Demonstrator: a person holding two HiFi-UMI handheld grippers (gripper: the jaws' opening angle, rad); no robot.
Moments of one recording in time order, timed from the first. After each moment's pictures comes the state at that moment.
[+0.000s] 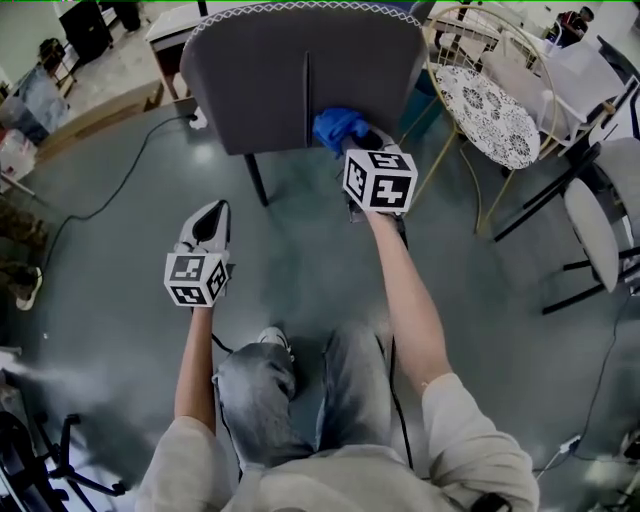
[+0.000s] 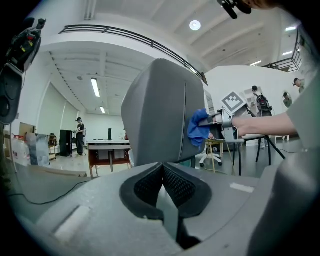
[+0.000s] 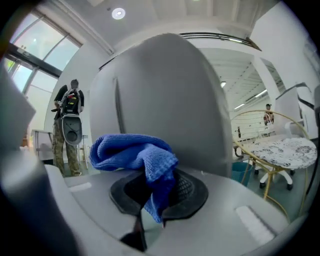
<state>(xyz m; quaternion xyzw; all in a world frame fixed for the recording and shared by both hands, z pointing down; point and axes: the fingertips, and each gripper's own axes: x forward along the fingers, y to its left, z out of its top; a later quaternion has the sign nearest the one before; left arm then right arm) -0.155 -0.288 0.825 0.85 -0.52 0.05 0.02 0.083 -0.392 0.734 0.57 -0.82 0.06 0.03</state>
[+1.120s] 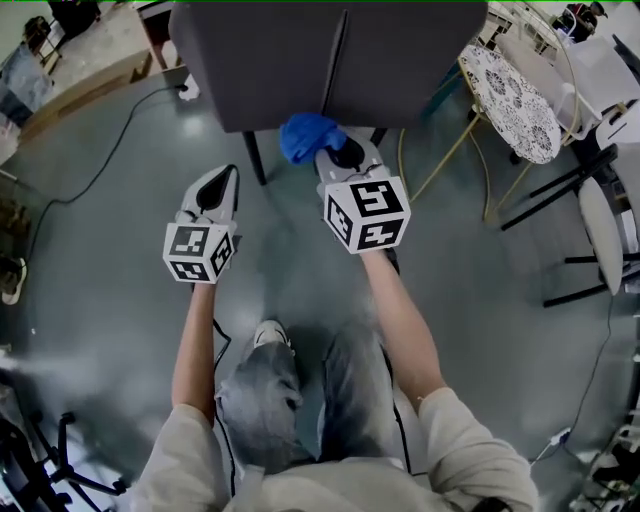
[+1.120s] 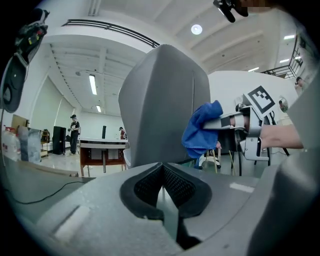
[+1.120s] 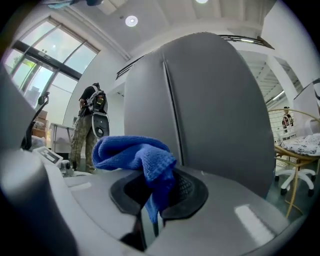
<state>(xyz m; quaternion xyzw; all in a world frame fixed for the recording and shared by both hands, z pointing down) -0.139 -0.350 0.851 0.87 -0.49 0.03 0.02 0.000 -0.366 0.771 0.51 -0.86 0.00 0.02</state>
